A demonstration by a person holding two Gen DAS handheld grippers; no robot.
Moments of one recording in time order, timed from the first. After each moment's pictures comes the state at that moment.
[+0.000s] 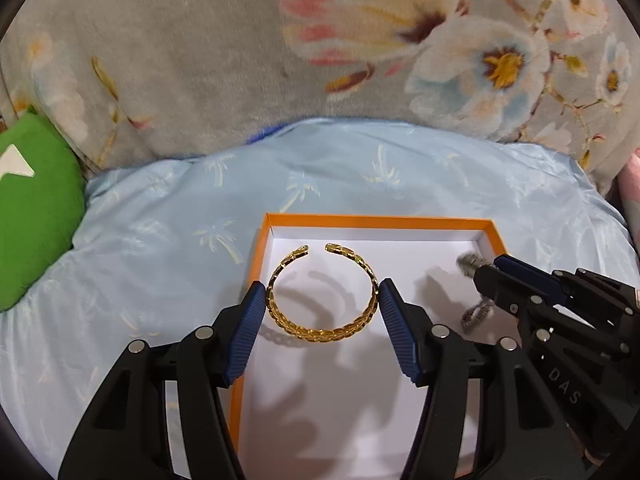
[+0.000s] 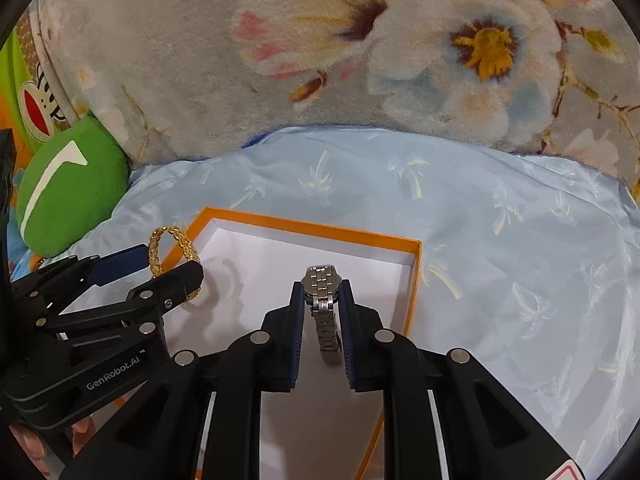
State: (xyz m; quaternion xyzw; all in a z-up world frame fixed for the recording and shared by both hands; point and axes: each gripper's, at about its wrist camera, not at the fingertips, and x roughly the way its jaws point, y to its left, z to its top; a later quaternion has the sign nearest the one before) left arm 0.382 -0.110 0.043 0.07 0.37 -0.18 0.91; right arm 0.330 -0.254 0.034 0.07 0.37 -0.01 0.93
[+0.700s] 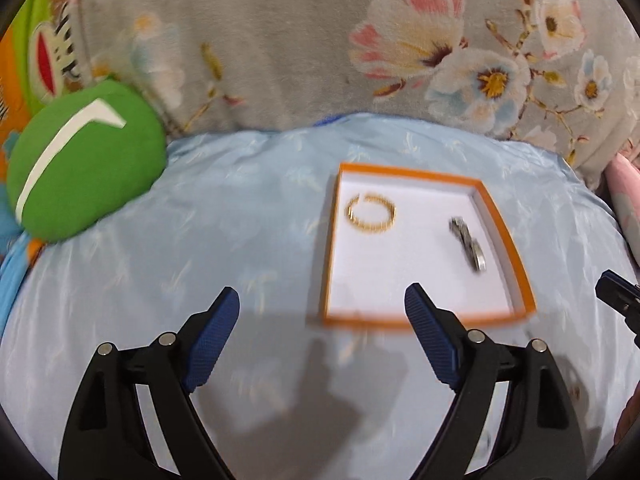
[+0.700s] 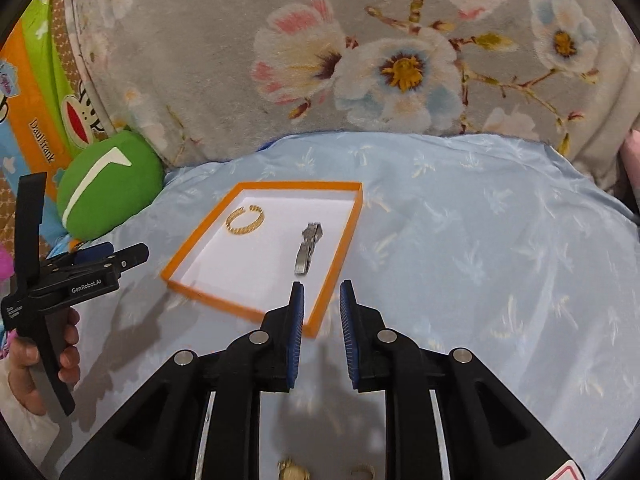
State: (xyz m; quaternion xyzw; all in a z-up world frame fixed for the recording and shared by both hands) left arm 0.246 -0.003 0.061 0.04 0.35 -0.14 0.92; right arm 0.111 -0.259 0.059 0.11 0.32 -0.02 0.94
